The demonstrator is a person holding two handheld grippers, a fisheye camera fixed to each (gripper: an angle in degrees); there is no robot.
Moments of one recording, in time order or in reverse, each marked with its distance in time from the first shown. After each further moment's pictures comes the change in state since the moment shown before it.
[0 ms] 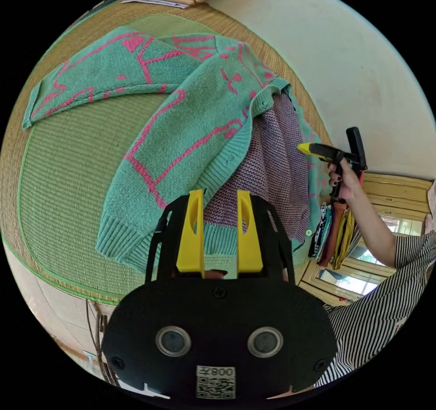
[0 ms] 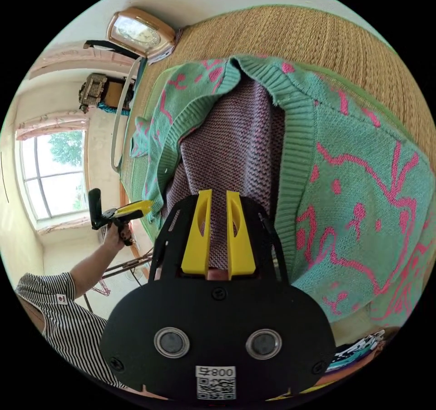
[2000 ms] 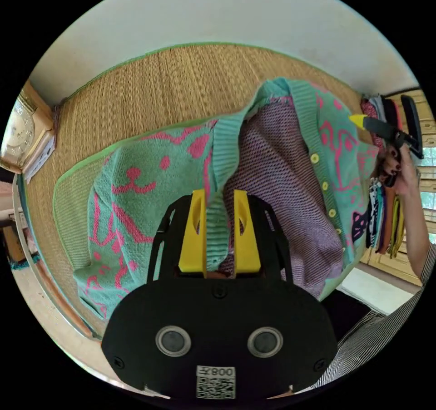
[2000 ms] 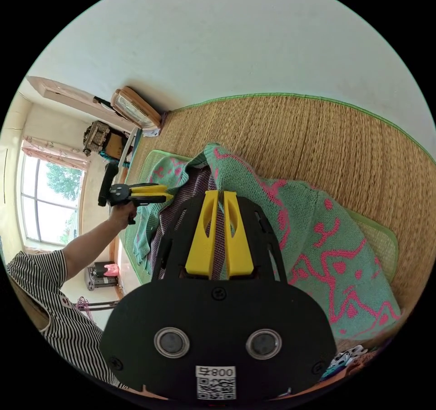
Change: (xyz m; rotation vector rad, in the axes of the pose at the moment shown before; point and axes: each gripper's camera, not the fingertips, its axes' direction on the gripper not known) left arm 0.250 -0.261 0.062 -0.128 -0.475 0.476; right arm 0.122 0.125 -0.176 0.370 -0.004 0.033
